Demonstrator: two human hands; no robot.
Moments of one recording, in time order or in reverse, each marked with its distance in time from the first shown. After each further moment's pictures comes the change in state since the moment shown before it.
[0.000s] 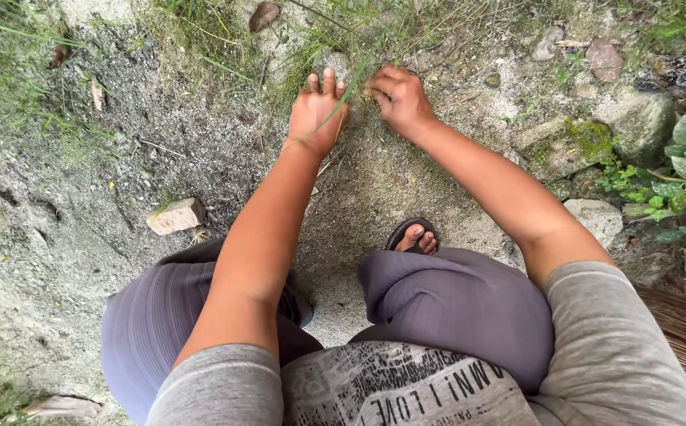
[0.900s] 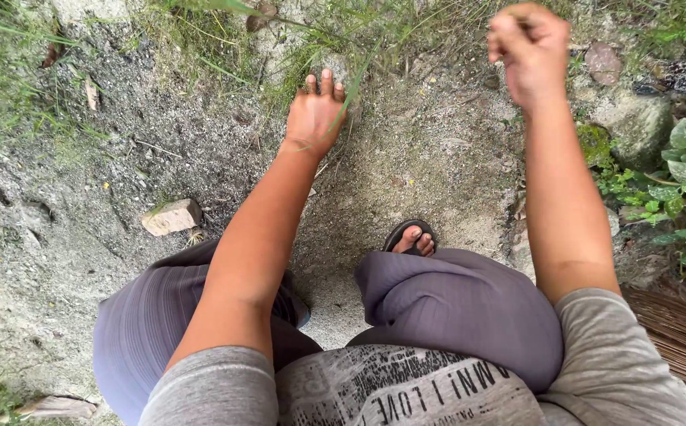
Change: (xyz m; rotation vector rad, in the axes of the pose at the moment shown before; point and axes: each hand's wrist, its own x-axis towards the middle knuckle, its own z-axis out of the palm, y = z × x) left_hand 0.000 0.001 -0.012 0.135 -0.018 0.076; right_hand -0.004 0.040 -0.166 0.848 0.288 0.380
